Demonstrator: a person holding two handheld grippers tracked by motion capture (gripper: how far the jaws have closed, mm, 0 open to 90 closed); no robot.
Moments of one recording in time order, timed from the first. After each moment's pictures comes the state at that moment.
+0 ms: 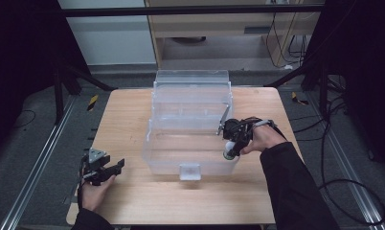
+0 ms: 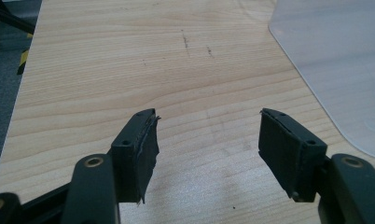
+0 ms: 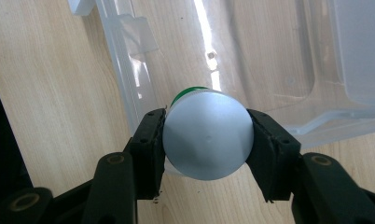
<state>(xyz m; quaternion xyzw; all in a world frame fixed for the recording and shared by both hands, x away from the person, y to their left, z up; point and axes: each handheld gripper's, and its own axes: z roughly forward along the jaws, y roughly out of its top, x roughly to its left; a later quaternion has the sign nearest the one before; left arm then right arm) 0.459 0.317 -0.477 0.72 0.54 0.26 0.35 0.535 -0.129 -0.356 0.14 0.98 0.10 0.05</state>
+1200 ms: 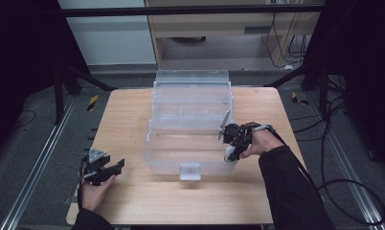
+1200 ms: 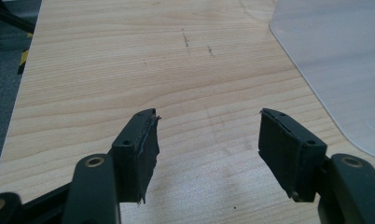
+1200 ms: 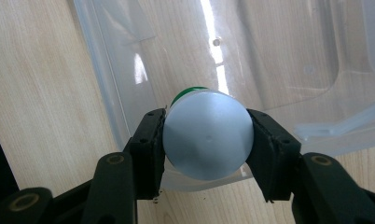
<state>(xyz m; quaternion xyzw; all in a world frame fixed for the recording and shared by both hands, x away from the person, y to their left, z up) 0.459 0.317 -0.478 0.72 0.54 0.26 0.35 0.539 -0.133 -0.383 0.14 0.98 0.09 0.03</state>
